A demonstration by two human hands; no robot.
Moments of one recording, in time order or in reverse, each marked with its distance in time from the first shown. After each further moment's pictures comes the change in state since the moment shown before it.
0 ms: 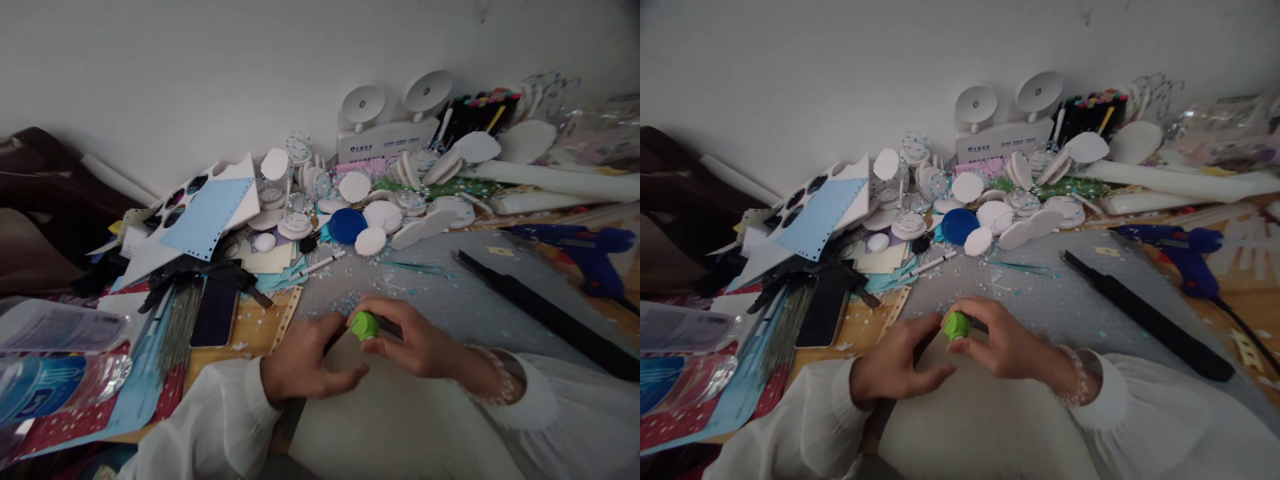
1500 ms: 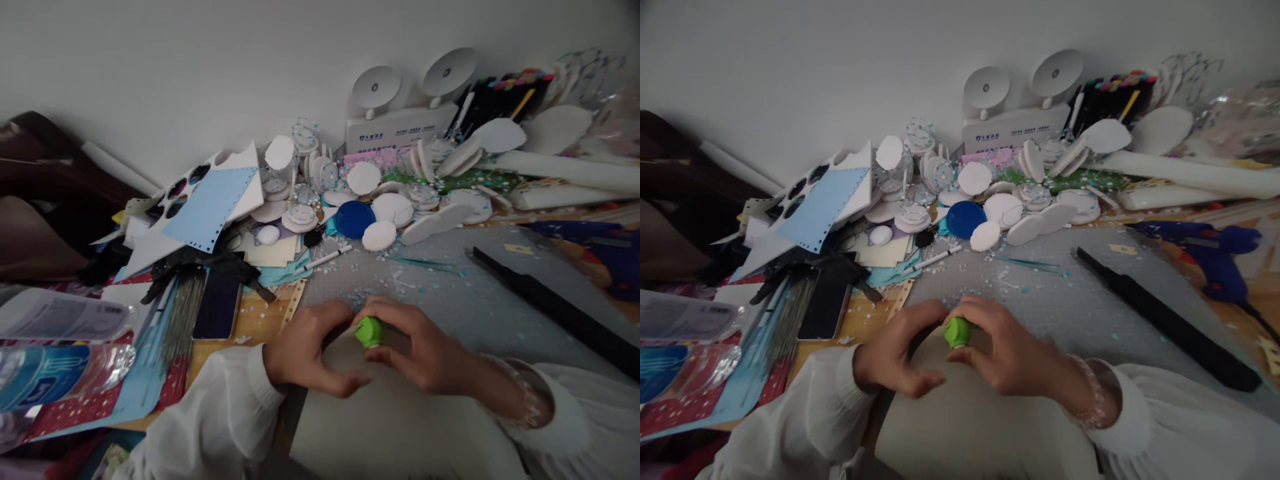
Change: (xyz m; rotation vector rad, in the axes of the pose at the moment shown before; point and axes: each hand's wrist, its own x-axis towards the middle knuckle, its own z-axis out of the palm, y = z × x) left_hand 0.006 -0.009 -0.005 -0.109 0.061 0.185; right_hand -0.007 -0.001 0.007 -0.091 -0.007 -0.052
